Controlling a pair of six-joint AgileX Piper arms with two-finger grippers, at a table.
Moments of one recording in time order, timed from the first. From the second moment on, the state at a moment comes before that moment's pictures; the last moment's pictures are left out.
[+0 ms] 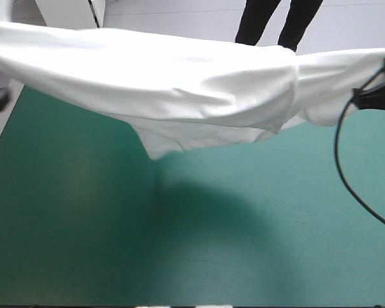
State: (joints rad) left arm -0.29 1.08 -2.06 0.16 1.03 0.28; right arm 0.29 1.14 -2.01 -0.27 1.25 -0.01
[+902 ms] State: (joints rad) left arm -0.29 1.13 -2.03 0.16 1.26 0.22; right arm 0.29 1.14 -1.95 -0.12 1.25 -0.01
